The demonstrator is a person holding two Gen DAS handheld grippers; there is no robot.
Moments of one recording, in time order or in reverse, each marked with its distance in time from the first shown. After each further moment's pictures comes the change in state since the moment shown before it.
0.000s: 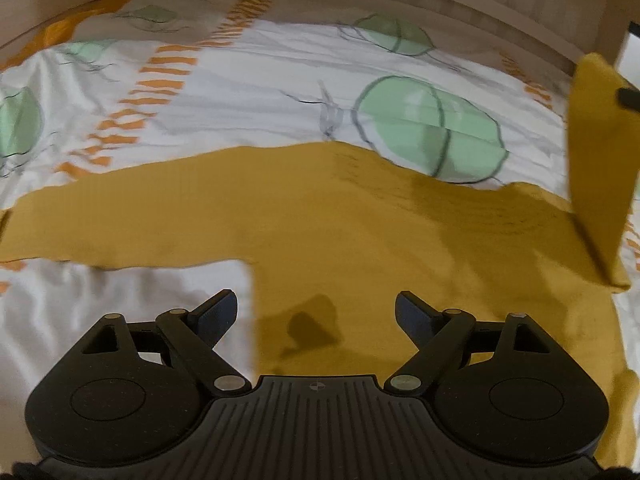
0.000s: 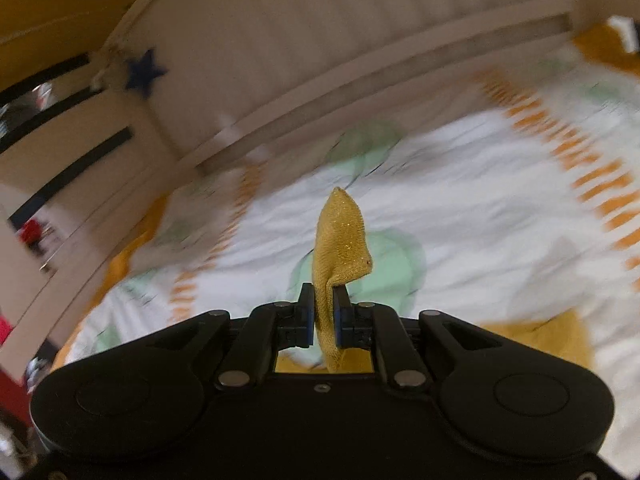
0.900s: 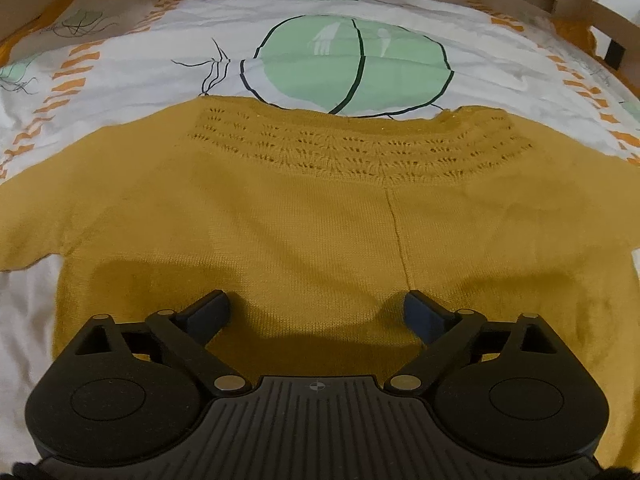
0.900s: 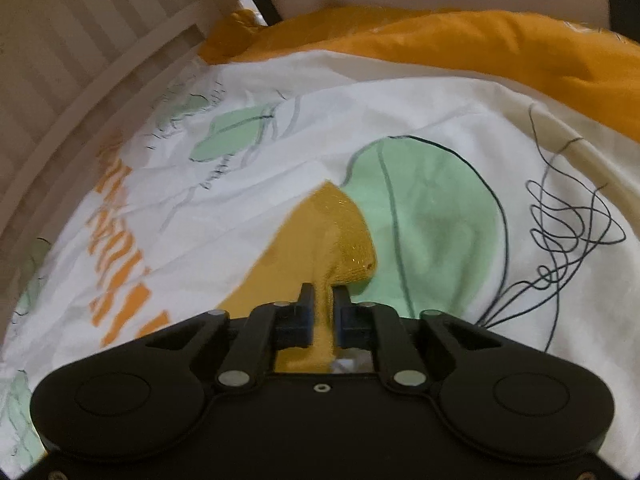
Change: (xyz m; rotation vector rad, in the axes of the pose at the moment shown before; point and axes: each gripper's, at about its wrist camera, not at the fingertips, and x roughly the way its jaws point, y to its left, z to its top) left arm 0.077 -0.123 -0.022 0.140 0.070 0.024; right arm -0.125 -0.378 -0.013 0.487 -0.148 -0.682
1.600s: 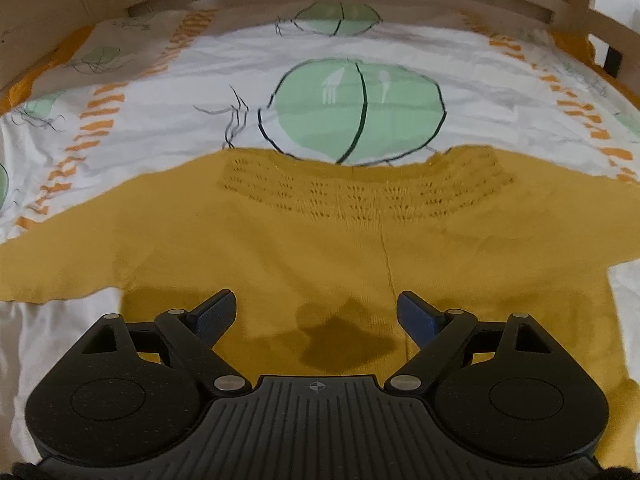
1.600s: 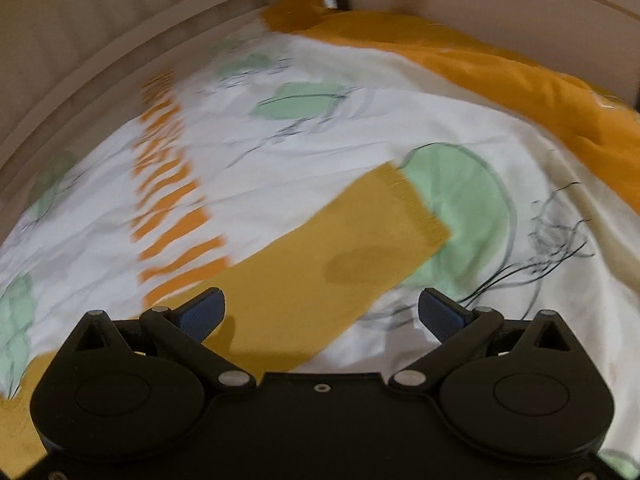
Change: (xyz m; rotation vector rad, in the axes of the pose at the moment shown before) left arm -0.046 -0.008 0.016 0.021 -0.063 0.054; right arm -0.039 0.037 -0.020 -0.226 0.054 -0.033
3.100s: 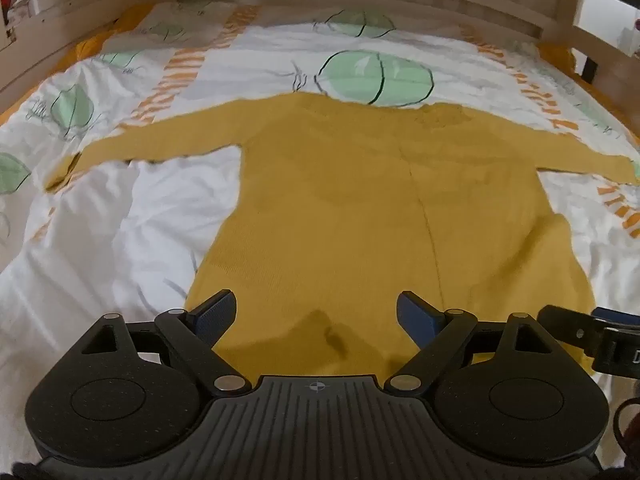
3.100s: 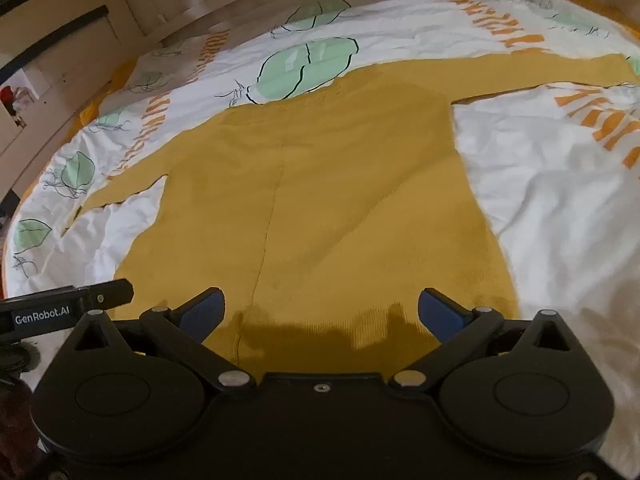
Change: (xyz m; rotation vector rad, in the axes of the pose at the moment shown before) left arm -0.162 0.053 -0.146 -0.059 -0.015 -0.017; right arm -0.232 0.192 -0.337 -0.411 0.178 0.418
